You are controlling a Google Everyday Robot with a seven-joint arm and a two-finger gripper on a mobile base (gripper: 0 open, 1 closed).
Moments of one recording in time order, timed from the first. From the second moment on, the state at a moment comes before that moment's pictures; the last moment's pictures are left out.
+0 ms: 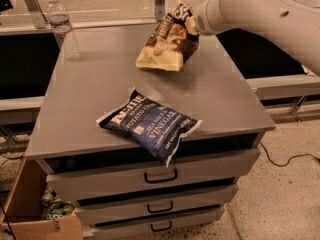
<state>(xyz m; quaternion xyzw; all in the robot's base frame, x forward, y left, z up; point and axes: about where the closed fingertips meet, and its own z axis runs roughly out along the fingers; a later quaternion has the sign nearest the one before) 0.756 -0.108 0.964 -0.28 0.82 0.00 0.50</state>
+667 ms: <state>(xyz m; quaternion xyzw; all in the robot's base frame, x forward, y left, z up) 0.702 -0.097 0.948 -0.29 0.84 0.03 0.47</state>
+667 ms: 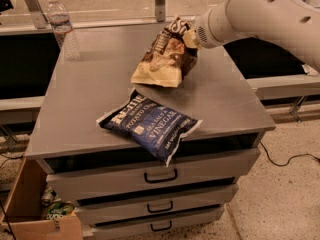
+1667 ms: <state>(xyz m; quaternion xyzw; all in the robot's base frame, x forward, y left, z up) 0.654 -0.097 0.928 -0.30 0.85 0.07 0.42</state>
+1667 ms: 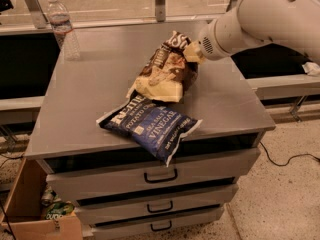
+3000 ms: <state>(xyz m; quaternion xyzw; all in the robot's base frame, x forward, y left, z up) 0.641 -0.146 0.946 -0.29 0.85 0.01 0.43</state>
